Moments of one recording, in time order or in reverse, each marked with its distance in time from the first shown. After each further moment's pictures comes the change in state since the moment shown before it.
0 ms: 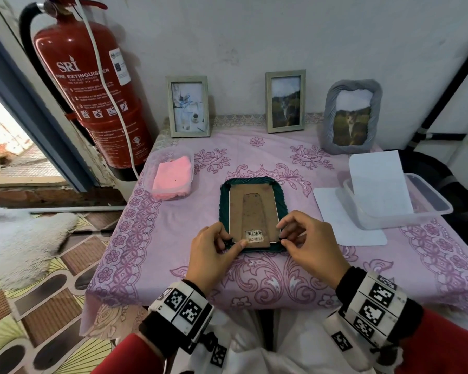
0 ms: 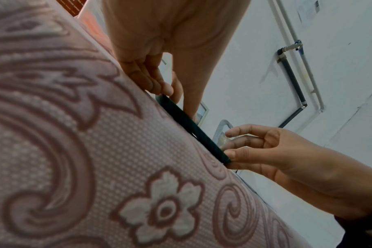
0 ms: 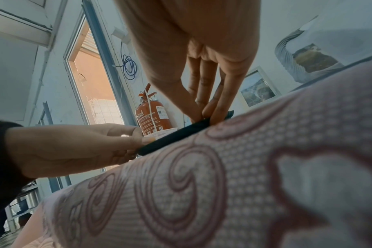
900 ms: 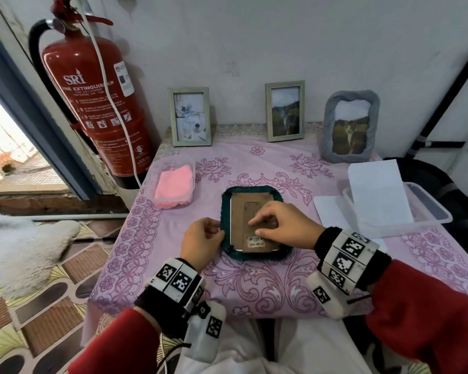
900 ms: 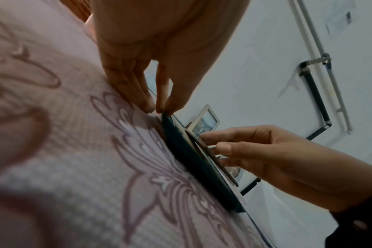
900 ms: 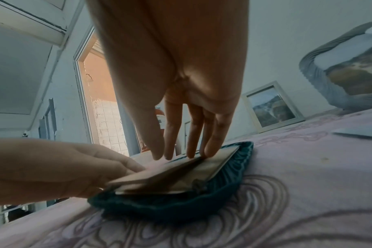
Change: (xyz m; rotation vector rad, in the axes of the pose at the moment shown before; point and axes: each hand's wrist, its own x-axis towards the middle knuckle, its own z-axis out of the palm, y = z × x) left_hand 0.043 -0.007 -0.012 -0.052 -0.055 -0.259; right_hand 0.063 -0.028 0.000 -0.183 -0.431 -0.043
